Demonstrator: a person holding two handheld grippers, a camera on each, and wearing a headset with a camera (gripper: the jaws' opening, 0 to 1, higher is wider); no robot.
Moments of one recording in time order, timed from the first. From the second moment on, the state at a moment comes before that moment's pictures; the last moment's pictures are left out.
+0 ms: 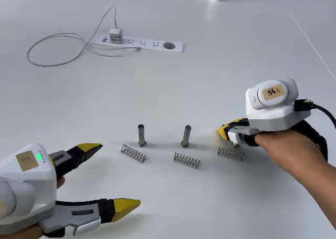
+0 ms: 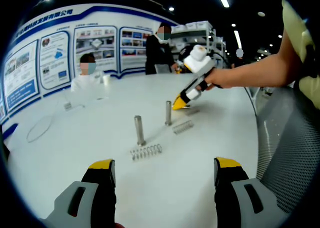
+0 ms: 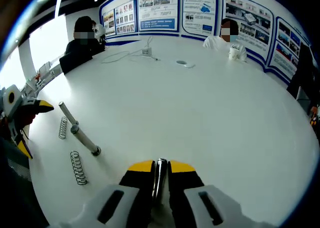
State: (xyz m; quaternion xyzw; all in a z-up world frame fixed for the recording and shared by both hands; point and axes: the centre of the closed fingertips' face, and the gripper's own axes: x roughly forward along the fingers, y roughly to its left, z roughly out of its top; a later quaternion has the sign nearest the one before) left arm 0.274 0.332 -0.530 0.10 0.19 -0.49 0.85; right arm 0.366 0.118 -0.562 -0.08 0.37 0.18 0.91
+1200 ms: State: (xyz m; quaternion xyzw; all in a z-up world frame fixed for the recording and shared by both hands) left arm 0.276 0.334 -0.525 0.10 0.18 -0.48 0.85; right arm 0.356 0.122 -0.536 -0.07 0.36 0.18 0.91
